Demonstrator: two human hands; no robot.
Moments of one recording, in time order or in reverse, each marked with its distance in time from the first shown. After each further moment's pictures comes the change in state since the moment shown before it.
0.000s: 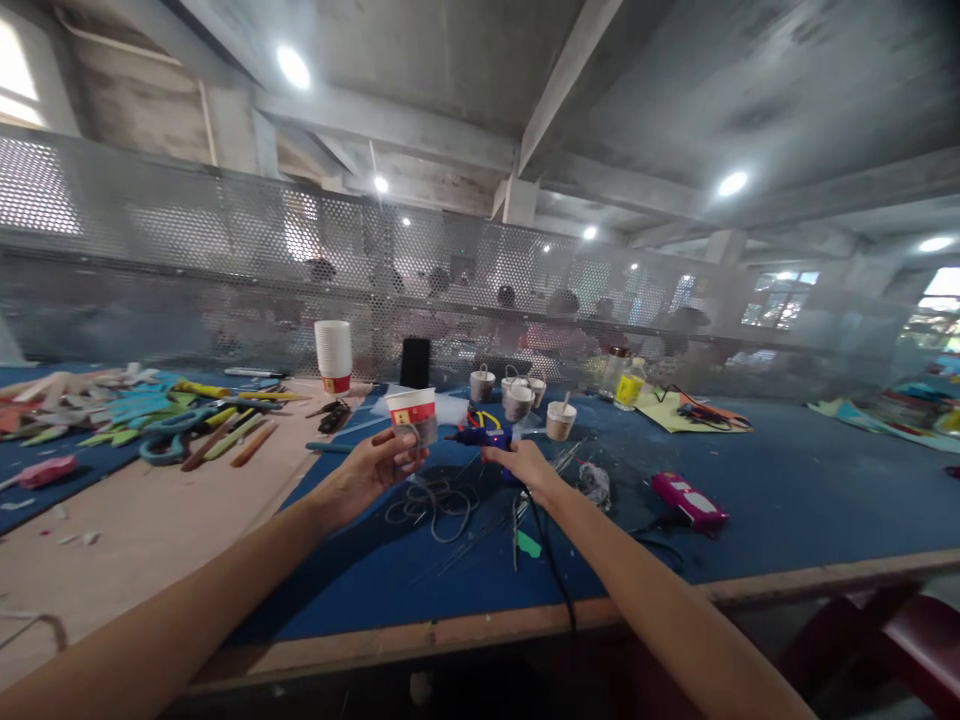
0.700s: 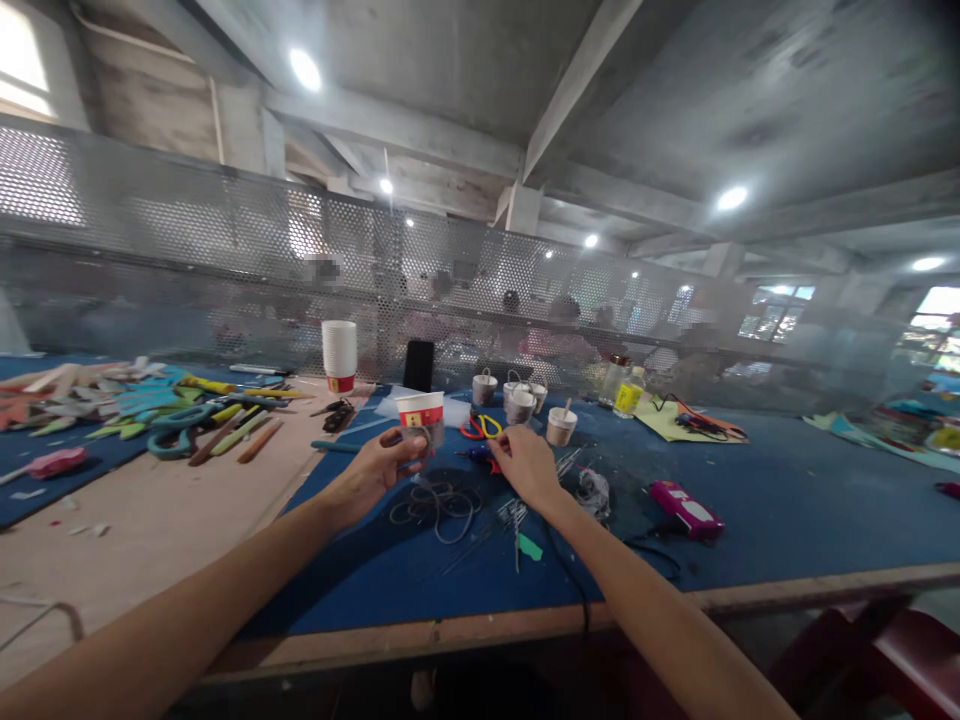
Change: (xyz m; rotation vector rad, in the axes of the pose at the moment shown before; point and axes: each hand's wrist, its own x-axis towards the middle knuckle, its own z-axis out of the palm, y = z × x) left_hand 0.002 -0.004 0.002 0.111 0.055 0.084; right_hand -0.027 -0.036 0.003 -0.669 0.199 -0.410
